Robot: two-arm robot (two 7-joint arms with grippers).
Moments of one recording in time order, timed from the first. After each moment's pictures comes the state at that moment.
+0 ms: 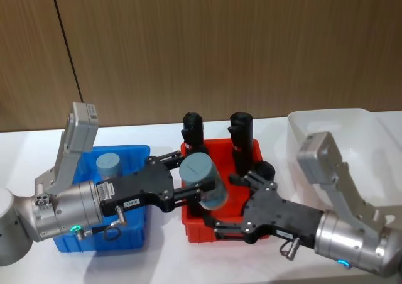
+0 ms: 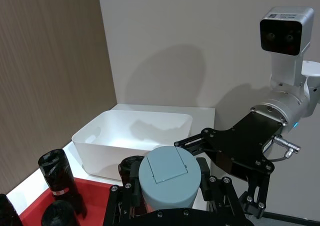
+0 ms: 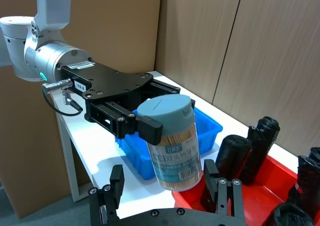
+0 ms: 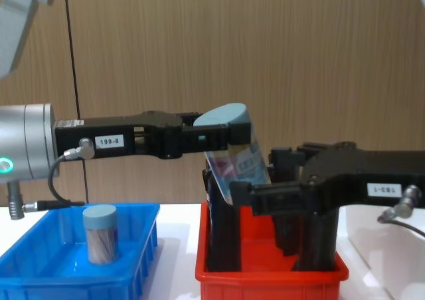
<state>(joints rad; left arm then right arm) -0.46 0.42 0.33 -1.38 -0.50 0.07 -1.02 0.16 0.33 -0.30 -1.74 0.17 0.20 0.67</state>
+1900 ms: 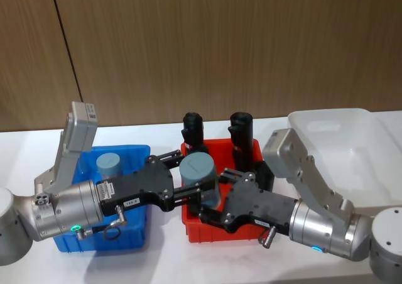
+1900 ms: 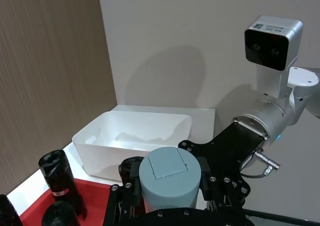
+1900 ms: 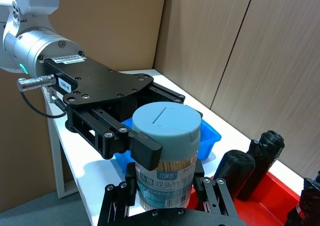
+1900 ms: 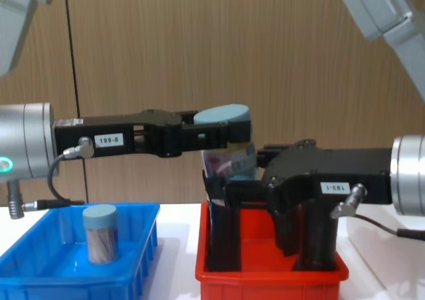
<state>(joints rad) -0.46 0.42 0.33 -1.38 -0.50 0.07 -1.02 0.27 0.27 -0.37 -1.63 0.07 0.15 0.67</state>
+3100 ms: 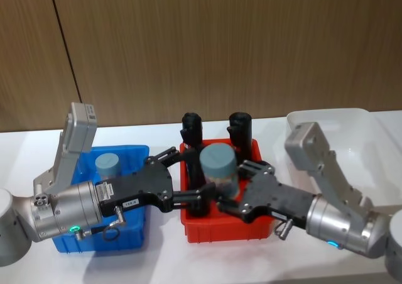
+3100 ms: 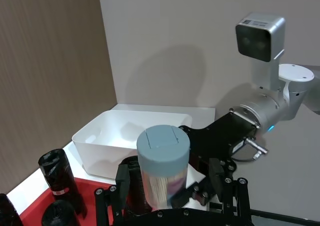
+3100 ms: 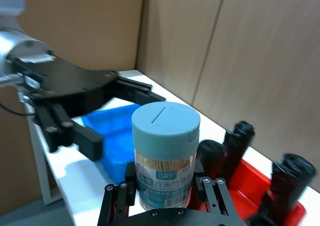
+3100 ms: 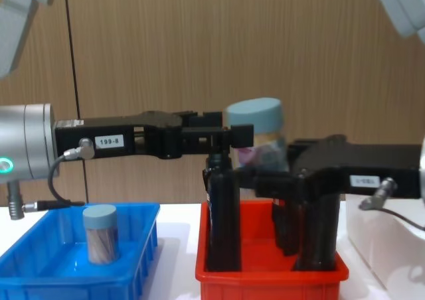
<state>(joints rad) -0.46 0.42 0.33 -1.38 -0.50 0.07 -1.02 0.25 0.32 -0.35 -1.63 0.13 0.14 0.61</state>
